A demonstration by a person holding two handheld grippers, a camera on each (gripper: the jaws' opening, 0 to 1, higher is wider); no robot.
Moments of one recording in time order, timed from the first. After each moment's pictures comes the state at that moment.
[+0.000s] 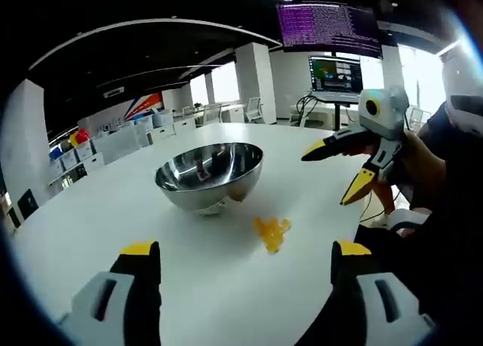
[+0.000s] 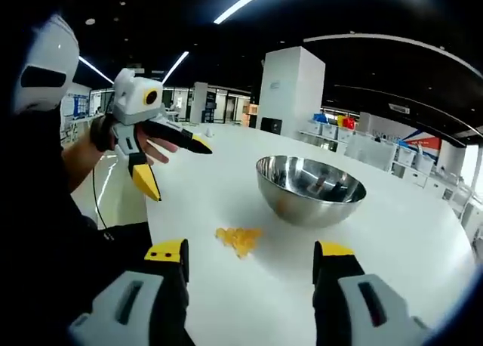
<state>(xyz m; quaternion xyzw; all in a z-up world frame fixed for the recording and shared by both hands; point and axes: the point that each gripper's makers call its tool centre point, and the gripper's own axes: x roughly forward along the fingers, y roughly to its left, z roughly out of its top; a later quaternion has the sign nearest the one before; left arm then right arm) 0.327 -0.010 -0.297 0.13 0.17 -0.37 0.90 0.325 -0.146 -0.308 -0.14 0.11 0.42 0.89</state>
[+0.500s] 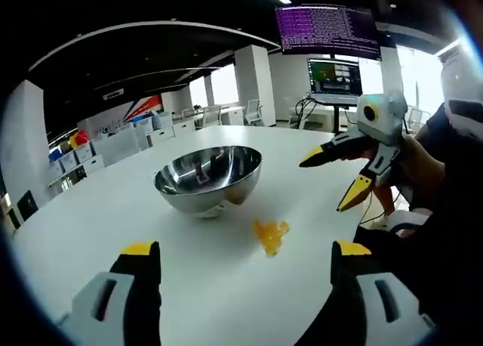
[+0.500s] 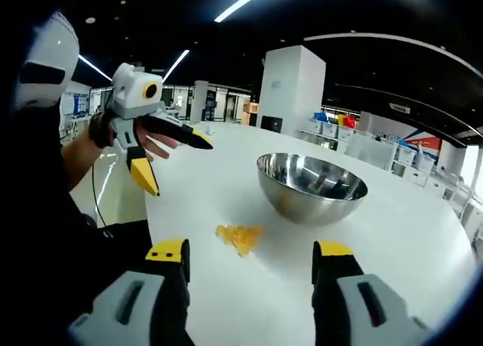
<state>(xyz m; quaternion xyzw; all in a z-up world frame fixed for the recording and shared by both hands) 0.328 -0.013 -0.298 0.13 0.17 -0.37 0.90 0.327 -0.148 -0.314 -0.14 0.11 0.42 0.89</state>
